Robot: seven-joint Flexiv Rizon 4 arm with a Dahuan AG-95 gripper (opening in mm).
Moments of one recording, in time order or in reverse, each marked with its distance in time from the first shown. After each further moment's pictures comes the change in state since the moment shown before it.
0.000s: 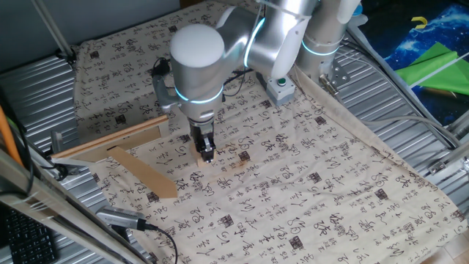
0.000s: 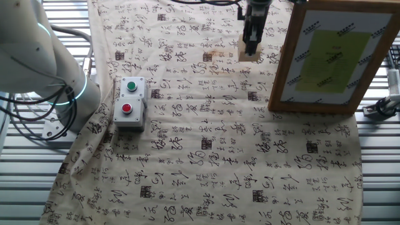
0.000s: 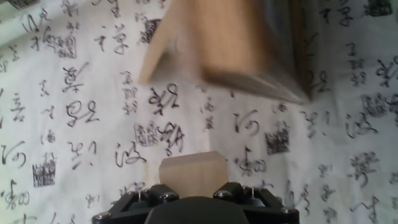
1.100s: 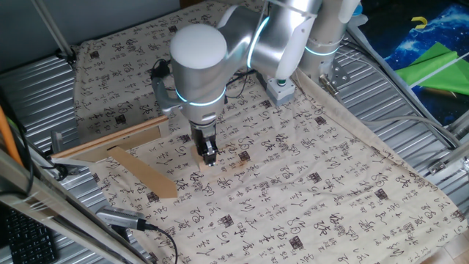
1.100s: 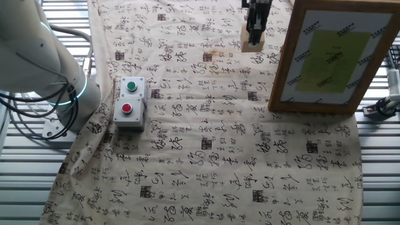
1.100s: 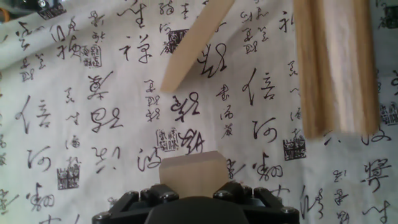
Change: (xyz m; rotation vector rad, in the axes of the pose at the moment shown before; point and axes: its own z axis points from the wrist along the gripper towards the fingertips) arm -0.003 0.021 -0.020 0.007 0.003 -0.022
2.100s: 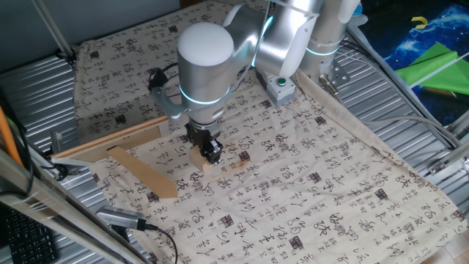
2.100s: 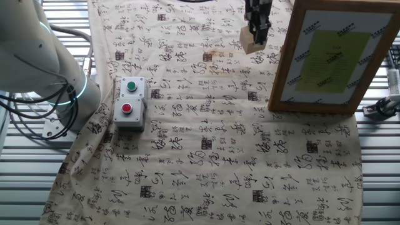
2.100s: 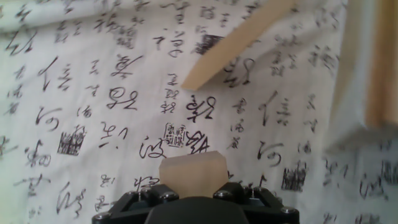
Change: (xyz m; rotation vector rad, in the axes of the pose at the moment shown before) arm -0.002 0.001 0.002 -0.014 -0.047 -0.341
